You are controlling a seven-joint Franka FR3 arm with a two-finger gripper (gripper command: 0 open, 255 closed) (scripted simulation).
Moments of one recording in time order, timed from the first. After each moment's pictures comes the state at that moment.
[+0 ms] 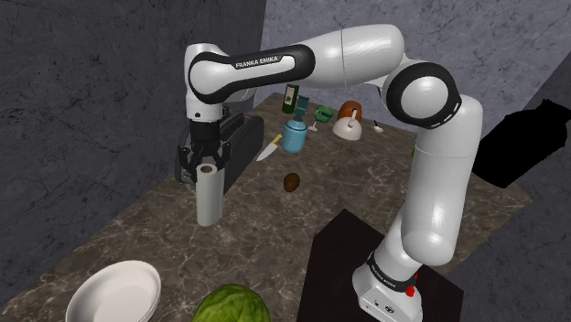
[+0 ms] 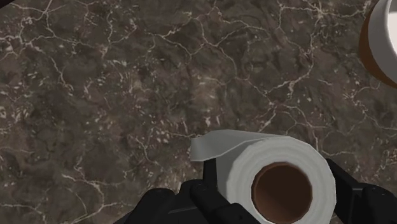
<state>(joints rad) 0.18 0.32 0.27 -1.69 0.16 1.80 0.52</state>
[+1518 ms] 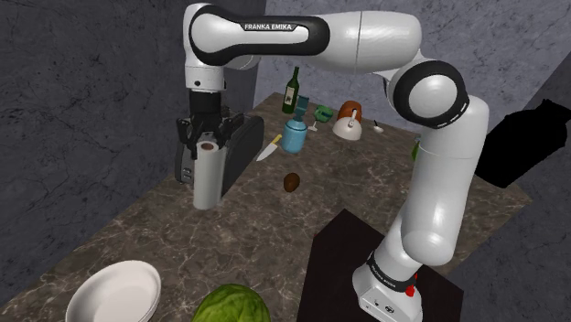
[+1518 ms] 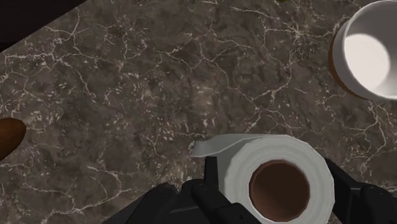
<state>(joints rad) 0.18 0.29 0.27 -1.54 0.16 1.62 0.55</state>
